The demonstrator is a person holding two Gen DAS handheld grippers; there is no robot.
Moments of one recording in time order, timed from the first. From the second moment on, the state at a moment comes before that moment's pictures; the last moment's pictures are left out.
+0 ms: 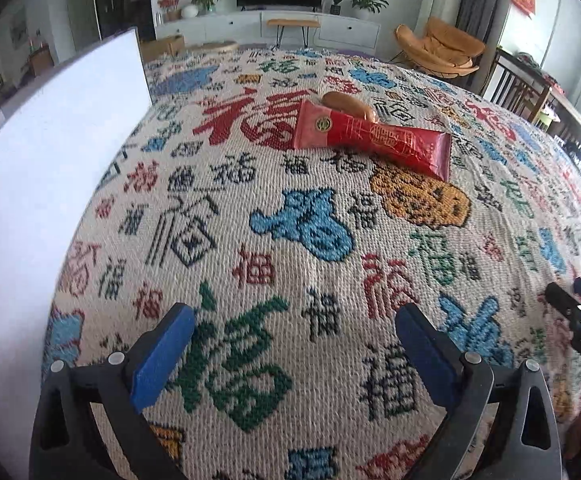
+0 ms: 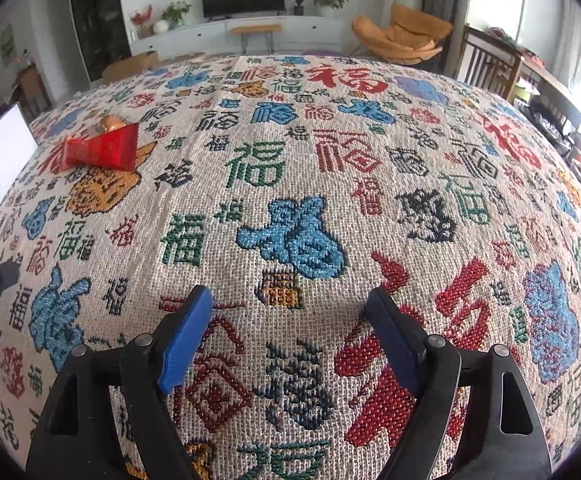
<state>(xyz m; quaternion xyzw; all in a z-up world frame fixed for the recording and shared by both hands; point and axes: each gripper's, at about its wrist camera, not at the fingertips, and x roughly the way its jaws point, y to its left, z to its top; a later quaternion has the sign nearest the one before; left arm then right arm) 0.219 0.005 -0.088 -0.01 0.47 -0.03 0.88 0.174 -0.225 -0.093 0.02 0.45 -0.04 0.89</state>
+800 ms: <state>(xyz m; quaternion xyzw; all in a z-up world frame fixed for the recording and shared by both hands) 0.219 0.003 -0.093 0.00 0.46 -0.02 0.89 0.172 -0.224 -0.093 0.02 0.45 -0.05 0.89</state>
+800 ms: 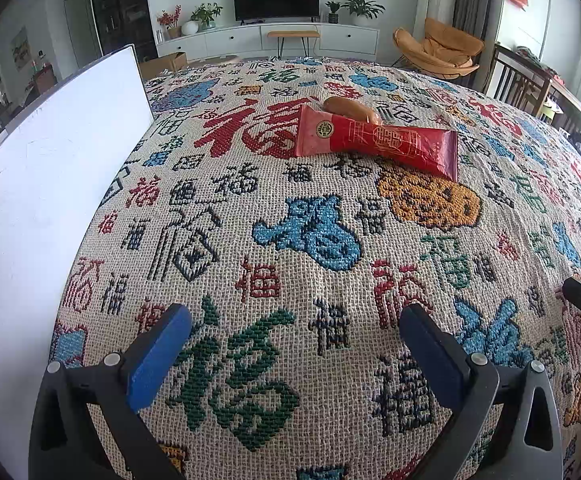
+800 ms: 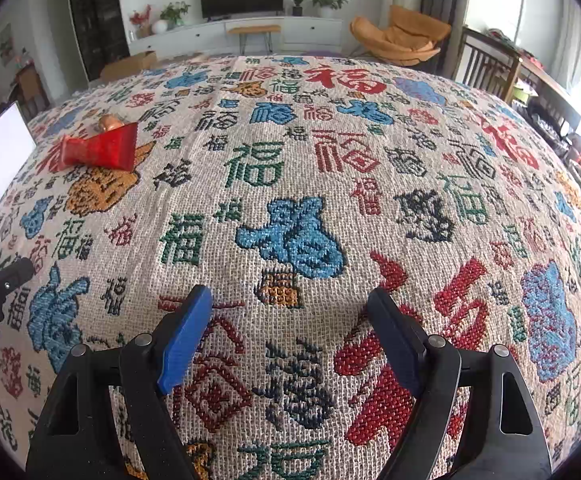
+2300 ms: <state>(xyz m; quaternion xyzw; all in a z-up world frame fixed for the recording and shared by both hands) 0.219 0.003 -0.093 0.00 0.46 -0.02 0.89 0.171 -0.223 -0.092 0.01 0.45 -0.05 0.89</state>
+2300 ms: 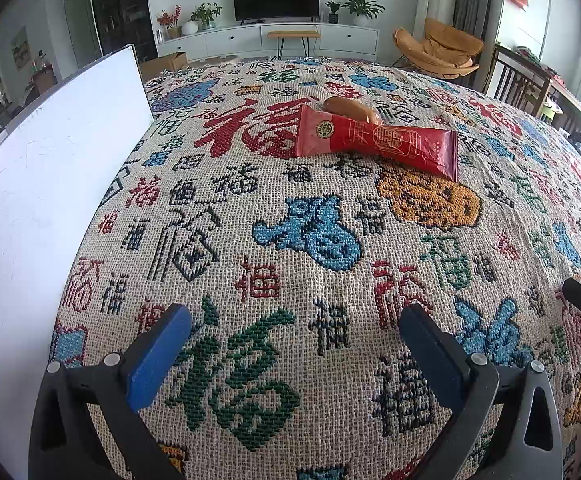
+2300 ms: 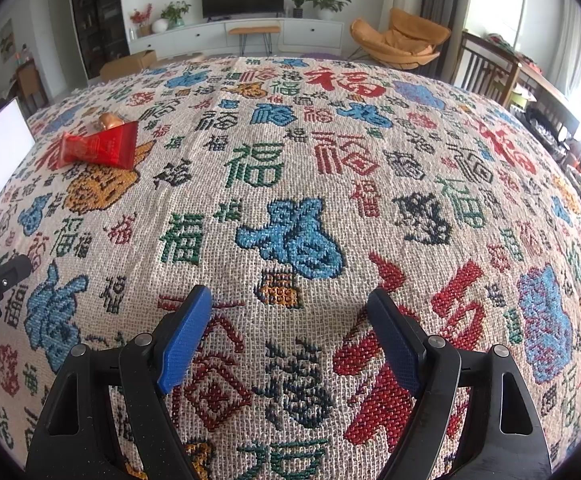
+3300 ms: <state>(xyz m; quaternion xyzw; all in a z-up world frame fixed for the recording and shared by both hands) 0.219 0.003 -0.093 0.00 0.46 -0.02 0.89 0.170 -0.221 -0.092 0.00 0.45 -0.05 0.89</state>
